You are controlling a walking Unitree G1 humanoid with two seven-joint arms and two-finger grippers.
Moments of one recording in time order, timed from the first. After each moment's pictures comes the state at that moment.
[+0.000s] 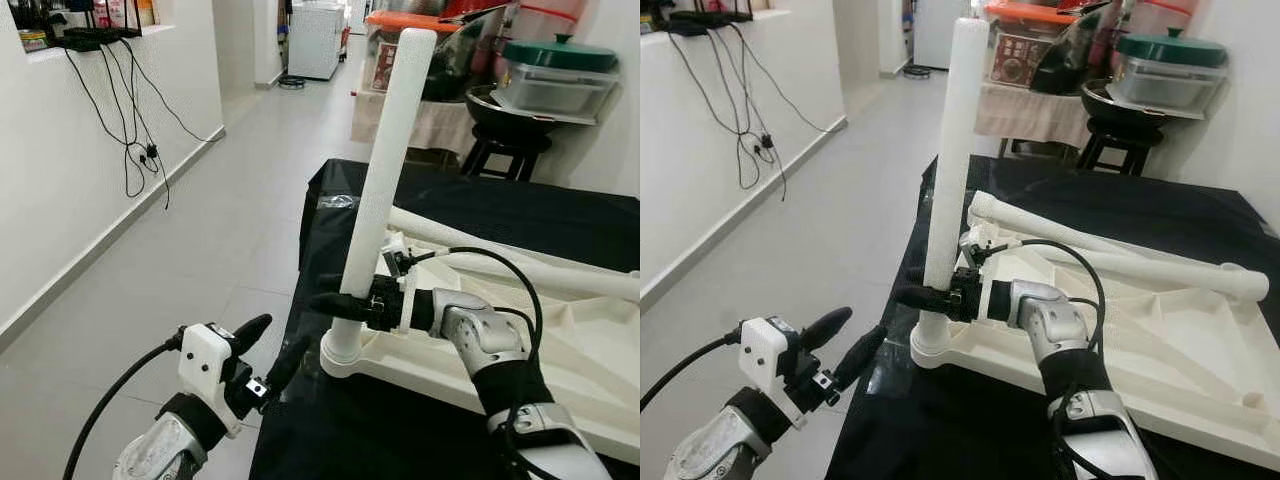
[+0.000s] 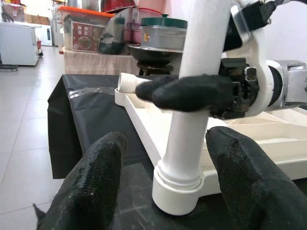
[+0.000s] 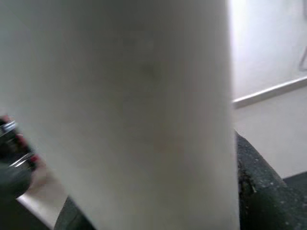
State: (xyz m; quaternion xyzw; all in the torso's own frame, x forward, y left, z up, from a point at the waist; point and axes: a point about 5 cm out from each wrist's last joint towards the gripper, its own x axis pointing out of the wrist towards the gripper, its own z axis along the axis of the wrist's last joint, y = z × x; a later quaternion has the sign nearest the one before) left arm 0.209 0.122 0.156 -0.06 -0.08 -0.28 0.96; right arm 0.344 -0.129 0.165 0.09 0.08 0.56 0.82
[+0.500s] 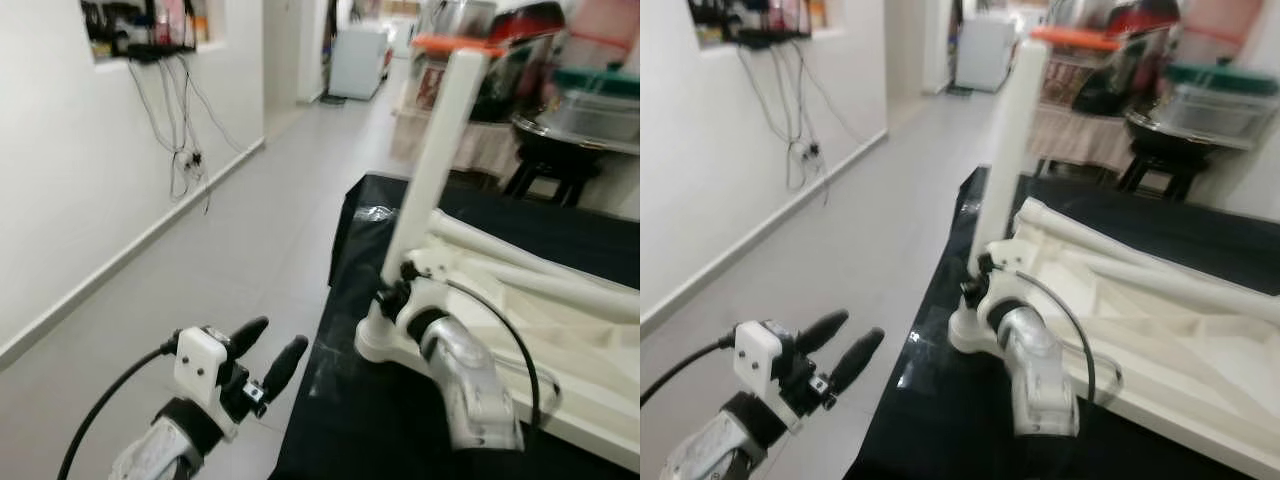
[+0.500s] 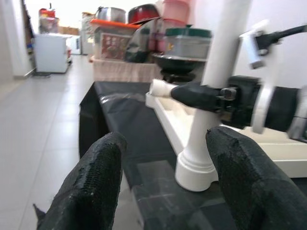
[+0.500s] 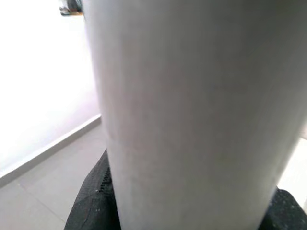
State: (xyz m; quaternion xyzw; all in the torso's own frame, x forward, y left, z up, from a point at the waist) left arm 0.204 0.125 0.159 -0.06 -0.08 -0.28 0.96; right arm 0.312 -0.142 0.151 0.02 0.02 0.11 0.99
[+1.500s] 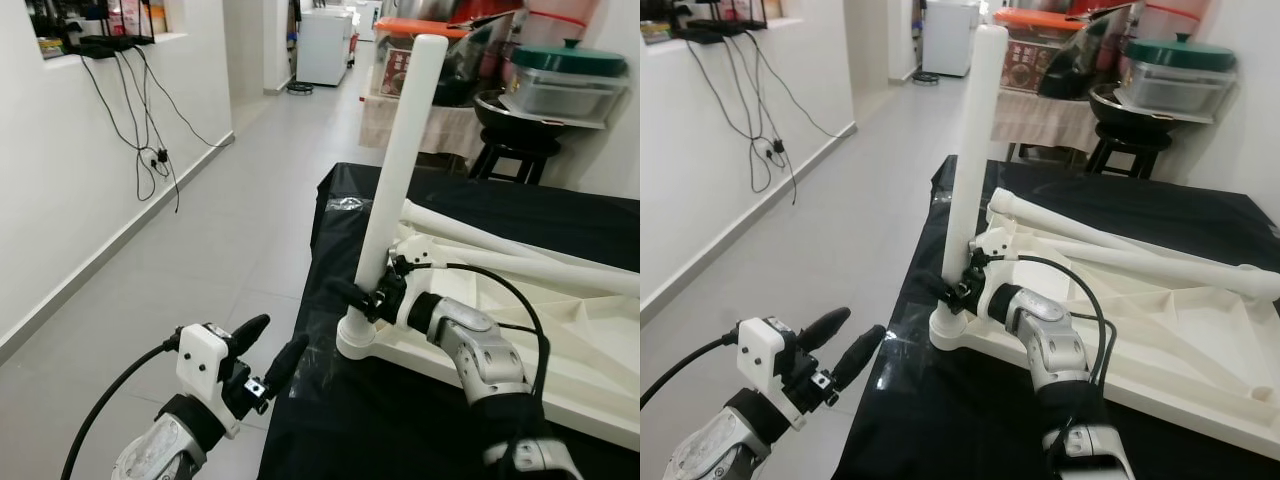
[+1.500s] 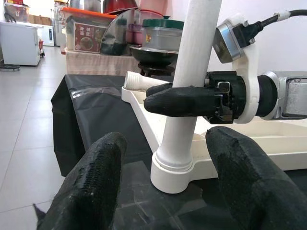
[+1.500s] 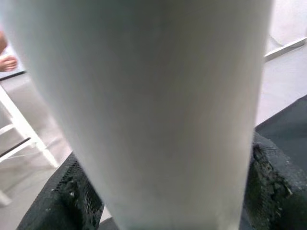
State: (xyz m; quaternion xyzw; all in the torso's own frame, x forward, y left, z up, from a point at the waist) left arm 0.208 0.123 0.156 -0.06 -0.07 -0.28 0.96; right arm 0.343 -0.139 0.155 0.06 0.08 0.44 0.89
